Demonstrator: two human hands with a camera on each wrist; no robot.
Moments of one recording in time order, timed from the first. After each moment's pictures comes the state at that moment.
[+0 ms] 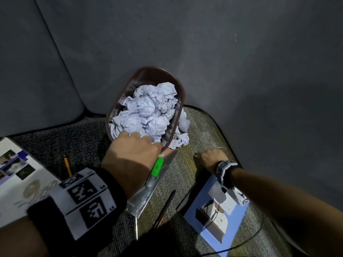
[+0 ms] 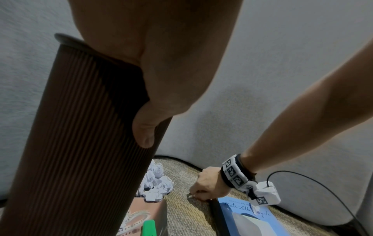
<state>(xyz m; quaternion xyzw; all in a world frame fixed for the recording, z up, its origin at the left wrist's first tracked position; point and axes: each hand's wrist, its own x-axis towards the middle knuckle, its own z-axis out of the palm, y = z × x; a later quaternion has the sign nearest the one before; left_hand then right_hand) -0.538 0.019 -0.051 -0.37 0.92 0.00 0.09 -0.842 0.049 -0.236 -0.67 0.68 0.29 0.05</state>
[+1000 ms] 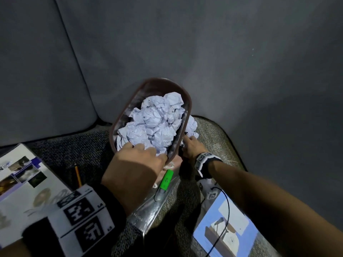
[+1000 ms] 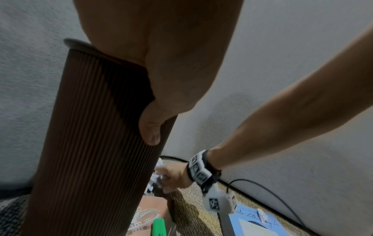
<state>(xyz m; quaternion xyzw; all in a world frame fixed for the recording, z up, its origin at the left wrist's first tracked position) -0.523 0.006 -0.053 -0.36 0.93 0.06 0.05 -0.780 -0.047 -0.243 -0.61 0.77 0.05 0.19</state>
